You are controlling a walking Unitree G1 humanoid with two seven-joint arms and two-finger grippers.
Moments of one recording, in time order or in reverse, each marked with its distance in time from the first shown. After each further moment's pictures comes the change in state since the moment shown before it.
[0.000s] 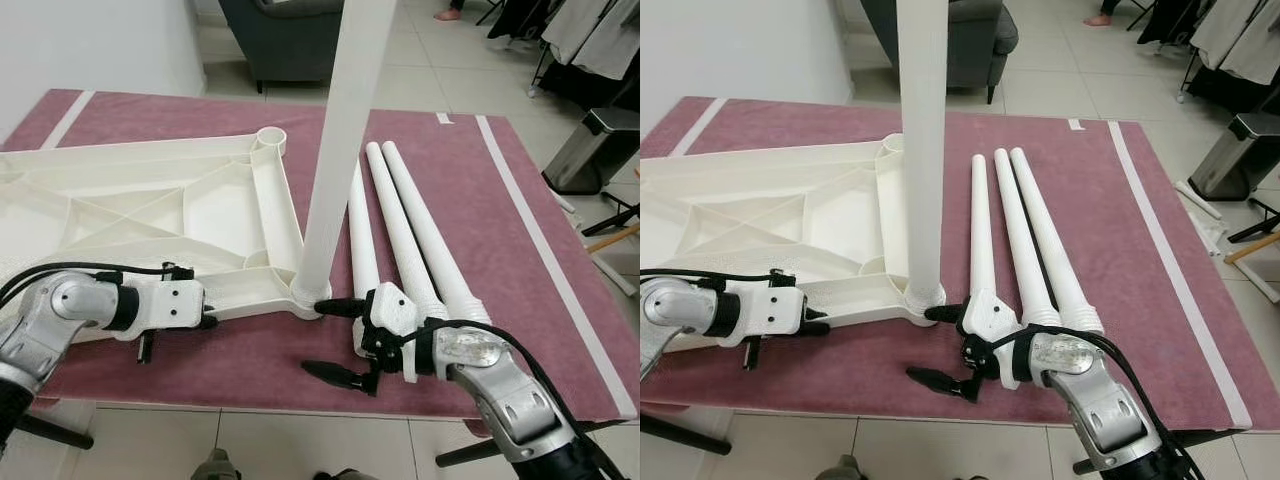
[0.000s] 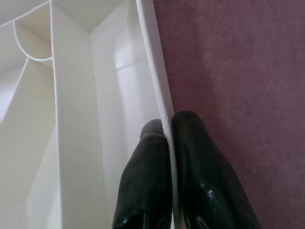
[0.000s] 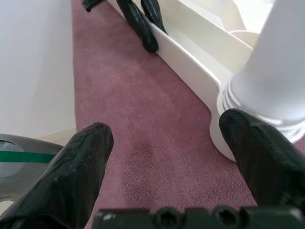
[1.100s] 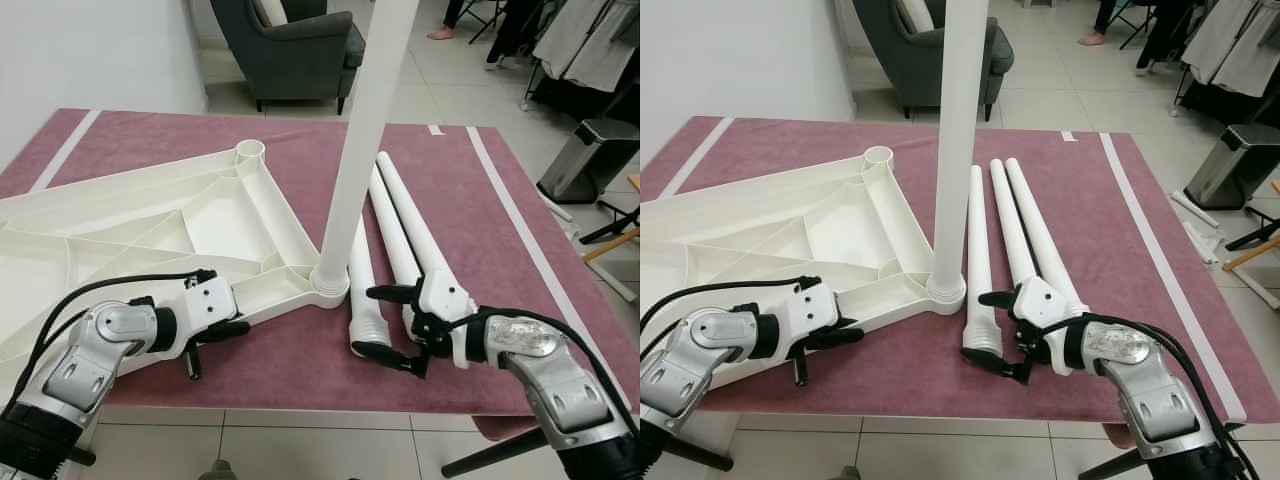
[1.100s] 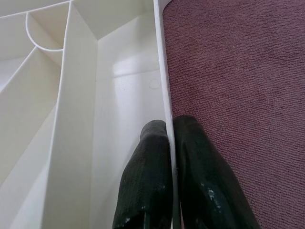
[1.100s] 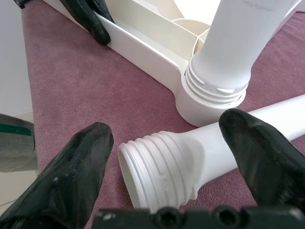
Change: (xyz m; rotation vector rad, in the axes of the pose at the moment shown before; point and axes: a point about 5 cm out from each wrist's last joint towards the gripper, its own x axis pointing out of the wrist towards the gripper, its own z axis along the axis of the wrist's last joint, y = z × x) left arm 0.038 -0.022 0.022 -0.433 -0.138 0.127; right arm -0.048 -0.031 -0.010 -0.056 0.116 -0.129
